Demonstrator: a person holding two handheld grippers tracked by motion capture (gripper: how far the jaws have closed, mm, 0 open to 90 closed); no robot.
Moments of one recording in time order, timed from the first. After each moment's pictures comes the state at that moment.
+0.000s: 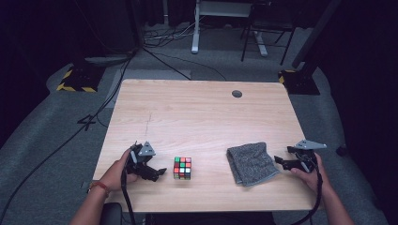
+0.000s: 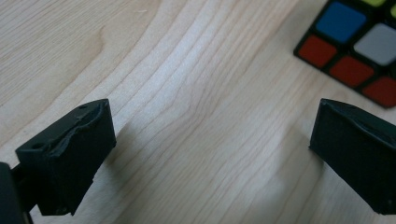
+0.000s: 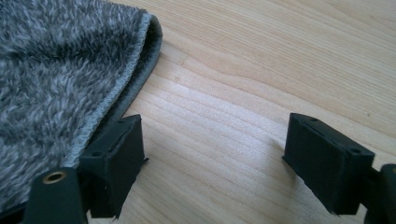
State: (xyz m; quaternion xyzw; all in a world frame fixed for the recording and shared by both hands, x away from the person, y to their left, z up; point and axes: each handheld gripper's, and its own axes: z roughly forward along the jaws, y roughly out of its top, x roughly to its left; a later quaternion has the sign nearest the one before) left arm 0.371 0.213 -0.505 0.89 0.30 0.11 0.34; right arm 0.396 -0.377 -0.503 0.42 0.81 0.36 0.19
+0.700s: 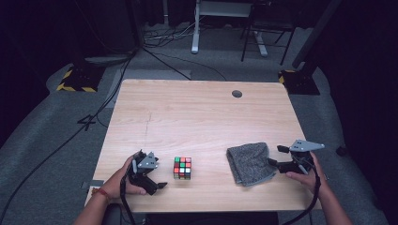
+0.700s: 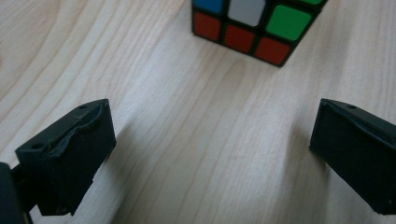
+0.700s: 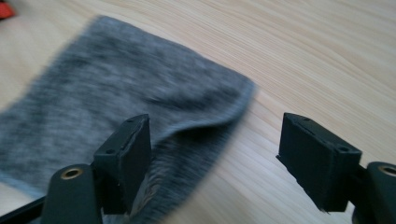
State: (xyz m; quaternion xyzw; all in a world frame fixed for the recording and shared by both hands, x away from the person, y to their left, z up) left arm 0.342 0.197 -0.506 0.91 0.21 0.07 0.35; right arm 0.376 -0.336 -0.468 0.32 0.84 0.41 0.17
